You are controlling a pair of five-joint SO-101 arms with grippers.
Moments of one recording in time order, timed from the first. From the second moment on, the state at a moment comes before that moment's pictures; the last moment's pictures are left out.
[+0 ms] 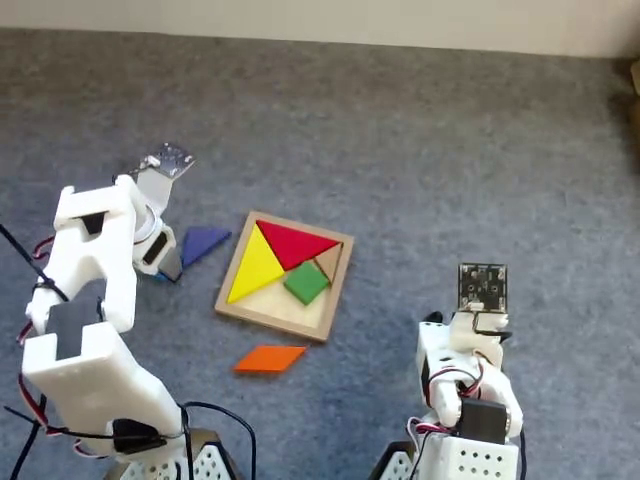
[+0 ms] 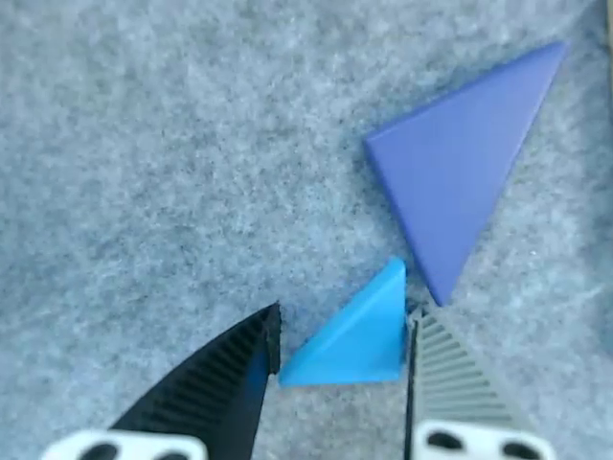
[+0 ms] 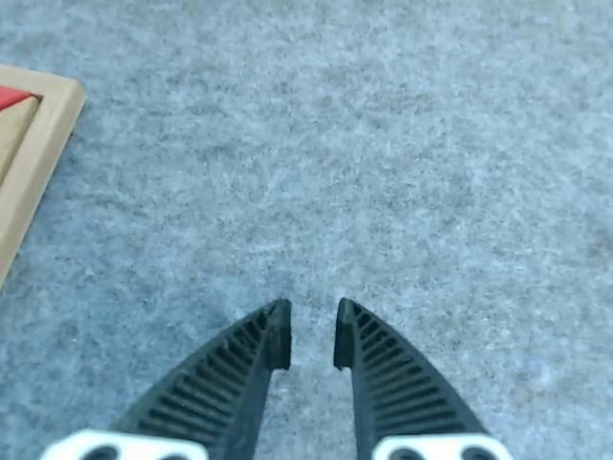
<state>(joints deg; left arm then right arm) -20.2 18.2 17.3 60.2 -38.4 3.1 -104.4 96.0 61.9 8.5</state>
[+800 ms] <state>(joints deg) -16.1 11.0 17.8 63.9 -38.5 3.1 -104.4 96.0 61.9 8.5</state>
